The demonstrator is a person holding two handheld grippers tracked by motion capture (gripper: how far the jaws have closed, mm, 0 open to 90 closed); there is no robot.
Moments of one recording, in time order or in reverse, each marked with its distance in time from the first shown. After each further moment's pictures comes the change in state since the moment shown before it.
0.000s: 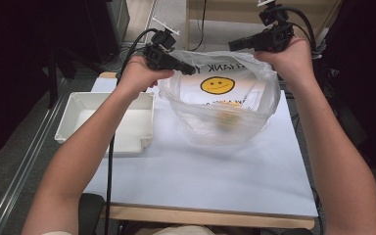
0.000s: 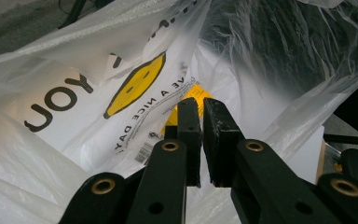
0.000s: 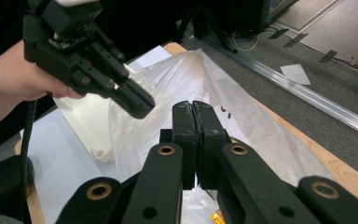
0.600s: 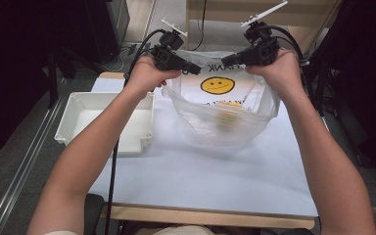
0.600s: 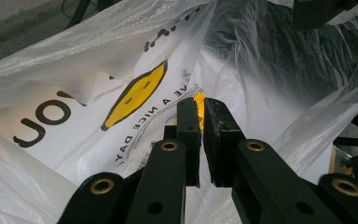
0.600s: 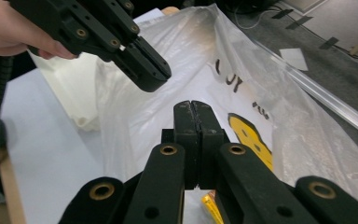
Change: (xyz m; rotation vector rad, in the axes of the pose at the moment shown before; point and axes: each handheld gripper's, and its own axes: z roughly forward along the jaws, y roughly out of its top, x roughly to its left) left arm -0.003 0.006 0.020 -0.006 0.014 0.016; right arm 0.004 -0.019 0.031 0.113 -0.022 -0.091
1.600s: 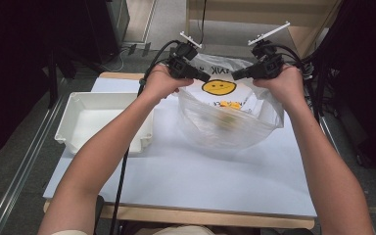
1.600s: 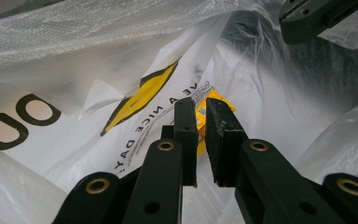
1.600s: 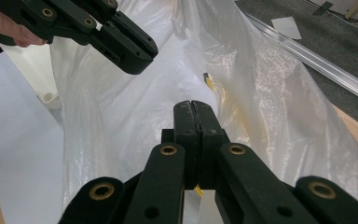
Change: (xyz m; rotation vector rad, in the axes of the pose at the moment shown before) left arm 0.000 -0.006 0.048 0.030 0.039 -0.006; right arm -0.032 -0.044 0.018 0.060 -0.035 0.078
